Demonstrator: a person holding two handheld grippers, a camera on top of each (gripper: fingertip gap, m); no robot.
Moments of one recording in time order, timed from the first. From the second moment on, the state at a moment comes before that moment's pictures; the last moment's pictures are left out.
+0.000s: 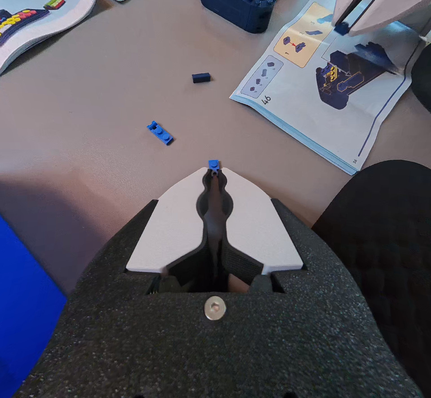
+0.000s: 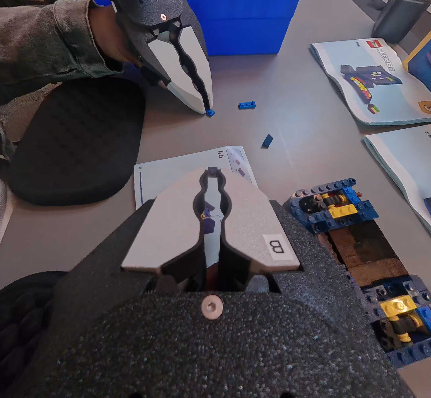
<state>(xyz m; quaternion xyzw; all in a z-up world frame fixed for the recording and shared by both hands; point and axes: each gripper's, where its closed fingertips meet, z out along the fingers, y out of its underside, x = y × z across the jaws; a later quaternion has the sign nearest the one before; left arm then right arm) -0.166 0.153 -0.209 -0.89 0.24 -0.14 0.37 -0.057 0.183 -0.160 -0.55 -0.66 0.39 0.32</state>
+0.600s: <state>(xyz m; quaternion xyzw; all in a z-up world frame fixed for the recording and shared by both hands) -0.058 0.160 -0.210 -0.79 0.47 -0.24 0.32 -0.055 0.165 -0.191 -0.51 -0.72 0.37 0.27</state>
